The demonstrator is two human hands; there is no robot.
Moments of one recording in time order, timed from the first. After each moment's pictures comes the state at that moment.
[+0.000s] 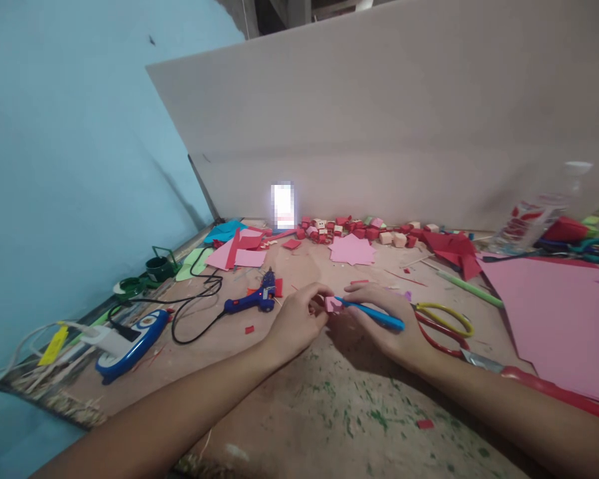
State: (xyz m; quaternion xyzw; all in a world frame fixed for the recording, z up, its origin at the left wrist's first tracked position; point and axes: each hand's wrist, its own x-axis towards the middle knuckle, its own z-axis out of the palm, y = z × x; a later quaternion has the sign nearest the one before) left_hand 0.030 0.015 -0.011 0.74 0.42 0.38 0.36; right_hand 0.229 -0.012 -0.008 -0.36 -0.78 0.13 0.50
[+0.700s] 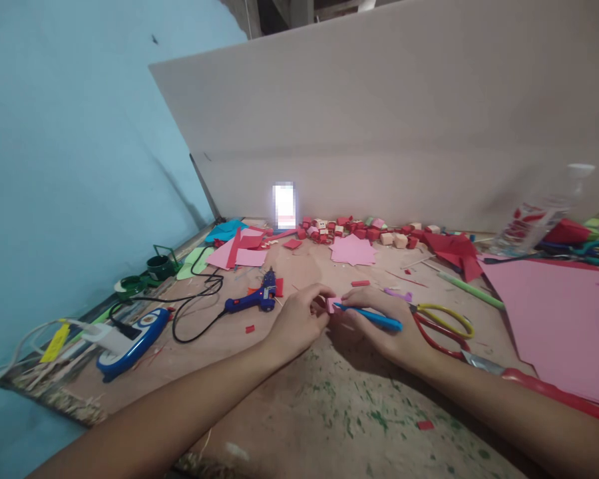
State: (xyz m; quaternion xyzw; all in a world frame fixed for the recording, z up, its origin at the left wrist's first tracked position) left_hand 0.029 0.015 -0.012 0.74 0.43 0.37 0.36; right_hand 0.226 -0.015 -0.005 -0.35 -0.79 0.16 0.48
